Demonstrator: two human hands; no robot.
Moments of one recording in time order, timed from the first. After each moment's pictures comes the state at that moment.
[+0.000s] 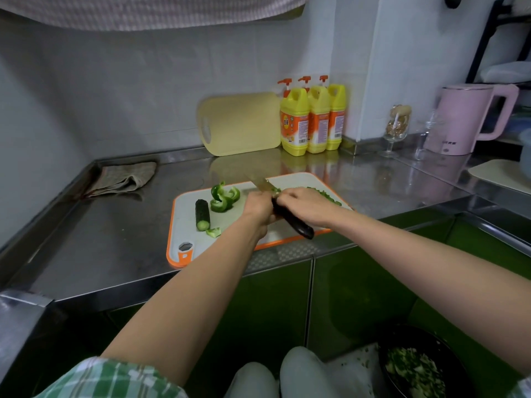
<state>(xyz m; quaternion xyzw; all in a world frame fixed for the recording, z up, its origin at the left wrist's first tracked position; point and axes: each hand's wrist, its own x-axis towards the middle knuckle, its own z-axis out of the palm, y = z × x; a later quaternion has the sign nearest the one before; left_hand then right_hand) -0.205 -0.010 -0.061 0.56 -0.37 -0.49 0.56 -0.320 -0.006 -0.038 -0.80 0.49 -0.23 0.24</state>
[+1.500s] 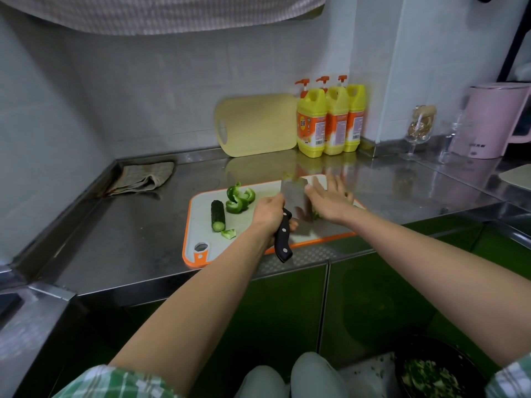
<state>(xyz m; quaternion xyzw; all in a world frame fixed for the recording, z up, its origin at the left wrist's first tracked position) -0.196 0.011 -0.058 0.58 -0.41 -0.46 0.53 -0.327 -0.062 -0.064 -0.76 0.63 -0.12 0.15</state>
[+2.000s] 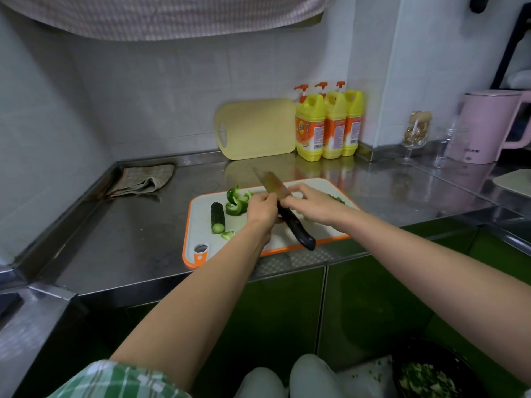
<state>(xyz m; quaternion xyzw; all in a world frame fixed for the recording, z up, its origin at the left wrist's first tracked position) -0.186 -0.006 -0.061 0.59 -0.41 -0.40 0.57 -0.310 -0.015 -0.033 -0.77 0.51 -0.21 0.33</state>
